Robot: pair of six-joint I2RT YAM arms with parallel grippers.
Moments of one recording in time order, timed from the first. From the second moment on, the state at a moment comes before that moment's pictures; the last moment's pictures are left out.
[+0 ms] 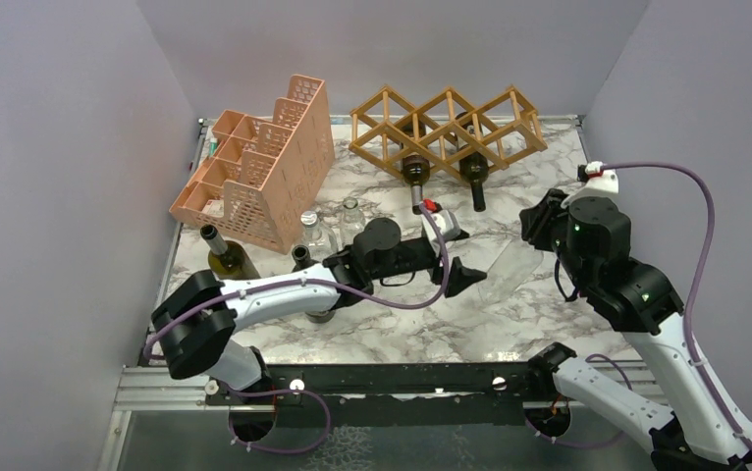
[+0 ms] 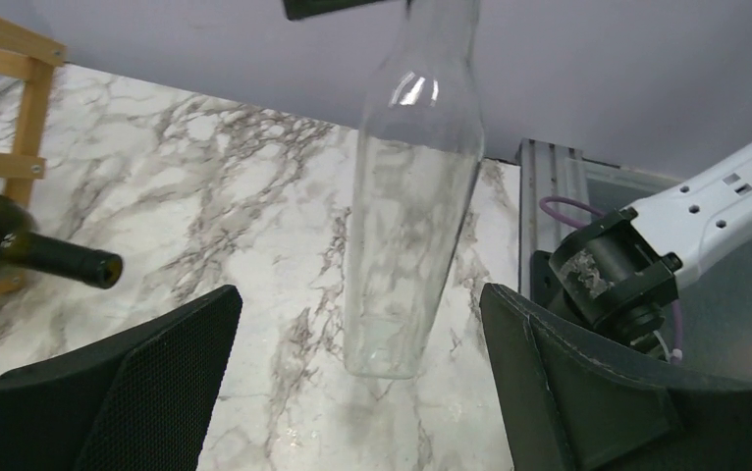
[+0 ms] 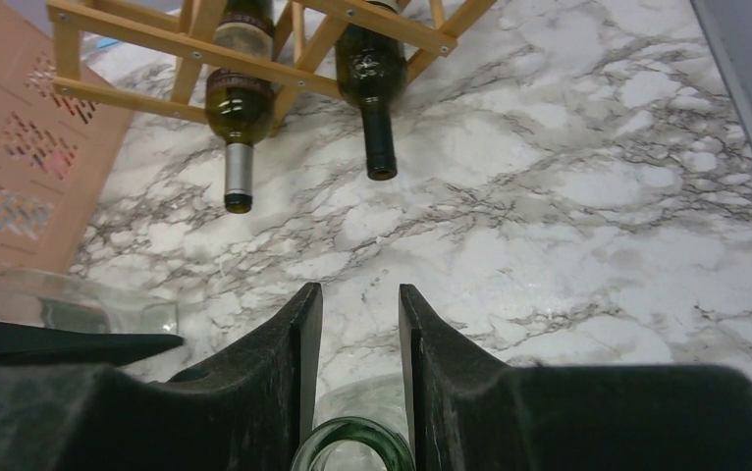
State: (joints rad) left arm -1.04 1.45 0.93 0.52 0.30 -0.11; right arm 0.53 0.75 1.13 -0.78 0.50 0.44
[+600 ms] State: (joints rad) left arm -1.12 1.74 0.96 0.78 0.28 -0.14; right arm 0.53 0.78 1.18 -0.75 0.32 0.44
